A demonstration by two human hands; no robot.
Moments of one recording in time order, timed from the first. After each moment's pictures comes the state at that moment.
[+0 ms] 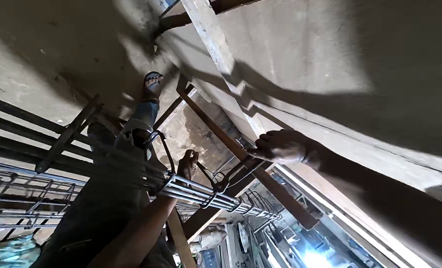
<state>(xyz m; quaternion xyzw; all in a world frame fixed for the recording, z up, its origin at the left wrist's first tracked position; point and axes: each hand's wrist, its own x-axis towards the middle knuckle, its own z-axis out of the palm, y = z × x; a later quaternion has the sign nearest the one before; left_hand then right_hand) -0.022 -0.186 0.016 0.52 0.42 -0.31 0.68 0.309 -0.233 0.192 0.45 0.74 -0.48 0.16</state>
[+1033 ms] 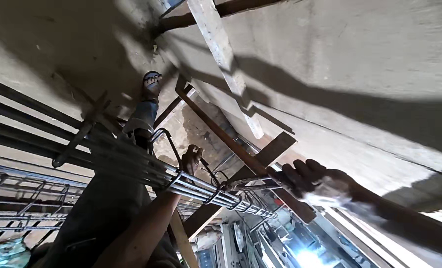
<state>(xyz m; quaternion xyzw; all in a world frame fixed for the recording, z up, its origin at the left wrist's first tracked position) -0.010 -0.180 0.013 0.53 0.42 -0.26 0.69 0.265 -0.247 0.300 0.53 0.75 -0.33 0.23</state>
